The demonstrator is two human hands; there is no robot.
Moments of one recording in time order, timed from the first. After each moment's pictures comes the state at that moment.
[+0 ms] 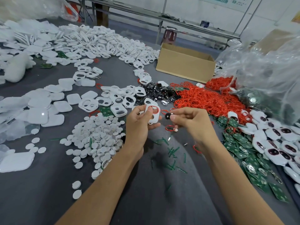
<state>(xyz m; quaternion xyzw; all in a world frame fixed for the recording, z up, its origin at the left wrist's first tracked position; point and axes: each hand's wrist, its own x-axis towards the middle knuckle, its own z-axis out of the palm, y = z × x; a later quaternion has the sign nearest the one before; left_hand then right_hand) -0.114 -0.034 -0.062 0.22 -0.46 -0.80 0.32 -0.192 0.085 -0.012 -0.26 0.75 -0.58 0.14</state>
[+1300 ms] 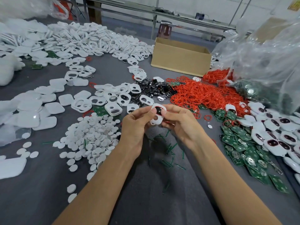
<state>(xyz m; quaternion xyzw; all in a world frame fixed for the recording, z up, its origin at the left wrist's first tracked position) -0.114 -0.035 -0.066 0.18 -0.43 -0.84 0.27 -0.199 0.071 -0.036 -0.20 0.62 -0.69 0.31</state>
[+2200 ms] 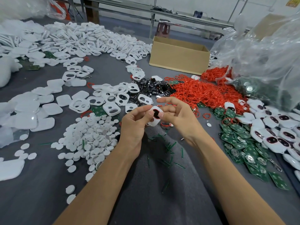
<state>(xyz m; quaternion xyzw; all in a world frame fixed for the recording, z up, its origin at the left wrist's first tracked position) -0.113 -0.032 -0.066 0.20 -0.49 -0.80 0.28 -0.194 0.073 -0.026 -0.32 0.68 -0.62 0.22</state>
